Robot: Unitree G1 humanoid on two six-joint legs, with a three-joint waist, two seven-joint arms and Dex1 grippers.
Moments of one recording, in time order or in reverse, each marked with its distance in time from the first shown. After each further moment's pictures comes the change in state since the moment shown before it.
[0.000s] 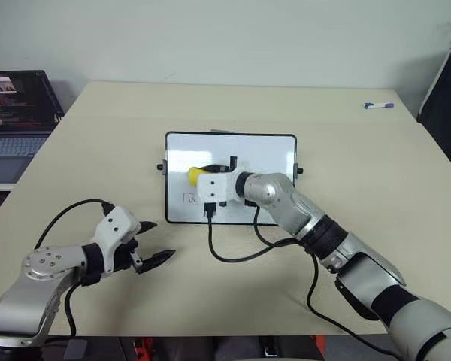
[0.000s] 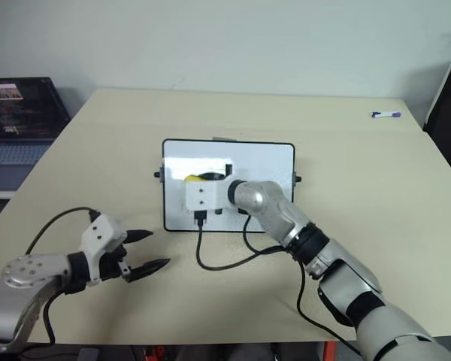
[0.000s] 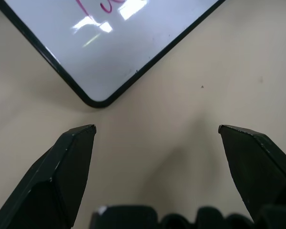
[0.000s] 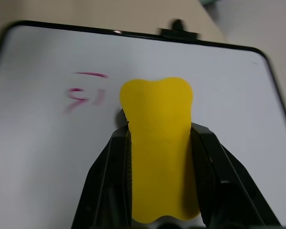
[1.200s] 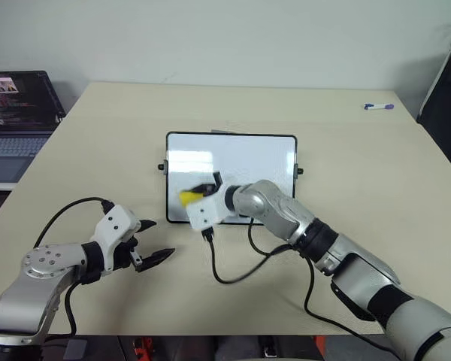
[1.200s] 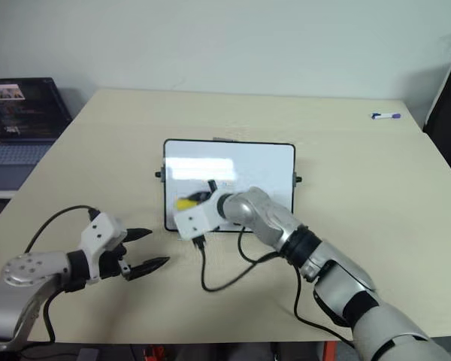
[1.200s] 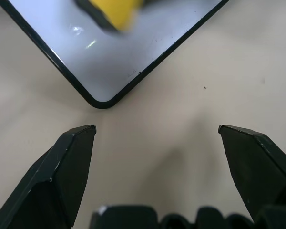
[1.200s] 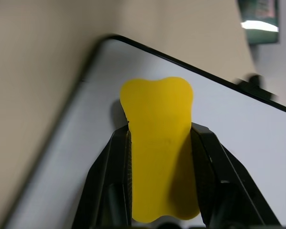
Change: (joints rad) left arm -0.022 0.003 0.000 -0.001 0.001 0.011 0.004; right arm -0.014 0.065 0.068 0.087 -0.170 -0.141 0.027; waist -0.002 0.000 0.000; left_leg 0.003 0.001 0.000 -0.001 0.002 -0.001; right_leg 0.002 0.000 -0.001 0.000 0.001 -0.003
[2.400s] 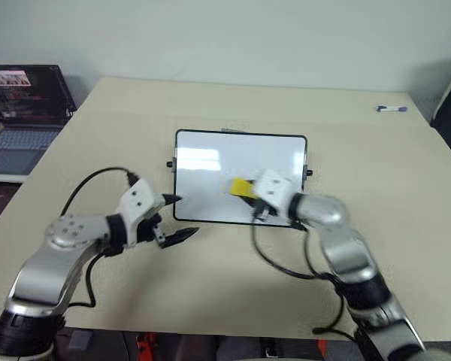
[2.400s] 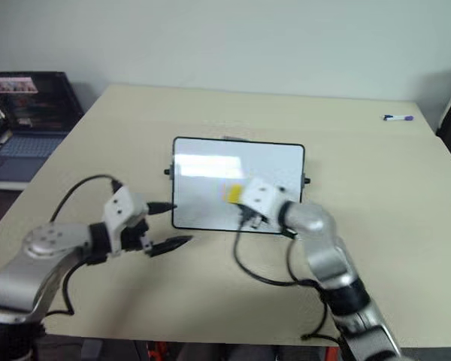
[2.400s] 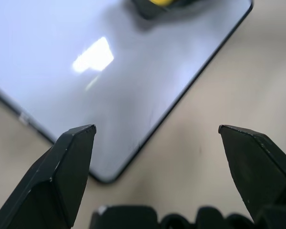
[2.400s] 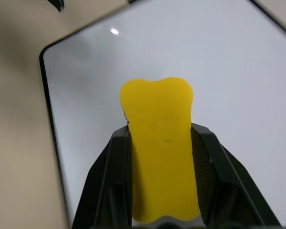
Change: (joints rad) left arm -0.288 -0.037 -0.163 -0.057 -0.019 0.031 -0.010; right arm 0.525 -0.097 -0.552 -0.819 0.338 0.775 0.164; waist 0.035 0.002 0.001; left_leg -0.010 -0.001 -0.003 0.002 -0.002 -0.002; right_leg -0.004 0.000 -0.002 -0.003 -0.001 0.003
